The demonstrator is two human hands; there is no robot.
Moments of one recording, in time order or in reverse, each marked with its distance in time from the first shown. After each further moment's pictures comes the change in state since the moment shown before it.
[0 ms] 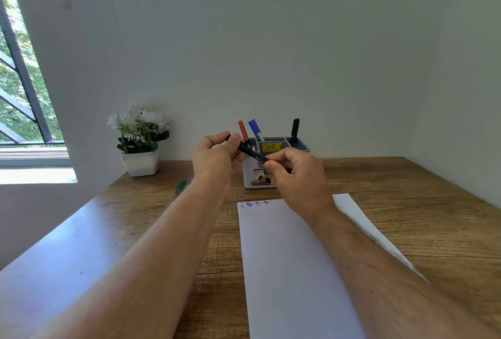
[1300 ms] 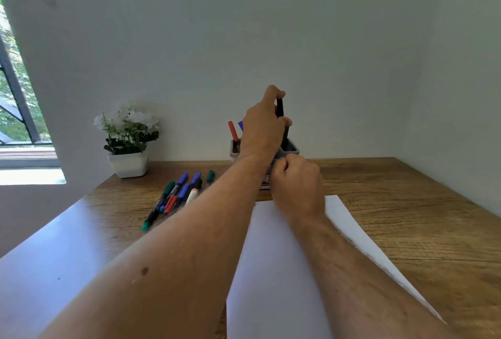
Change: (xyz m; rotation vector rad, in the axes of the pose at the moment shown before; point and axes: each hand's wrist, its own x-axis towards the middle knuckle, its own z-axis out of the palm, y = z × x) left_hand 0.032 -0.032 0.097 0.929 -0.314 0.700; right_hand 0.005 0.011 0.002 -0.376 0.242 0.101
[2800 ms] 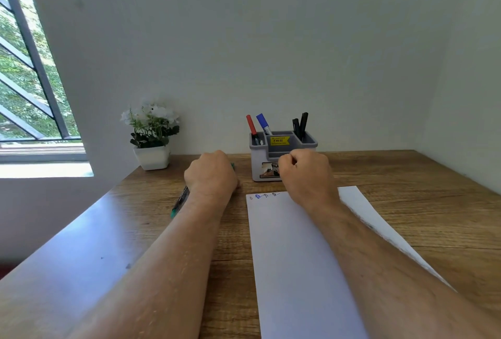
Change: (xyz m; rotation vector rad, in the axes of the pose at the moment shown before) left_hand -0.070 -0.063 -0.093 1.015 -0.256 -0.528; right_hand -0.003 -0.009 0.001 0.007 -0.175 -0.037
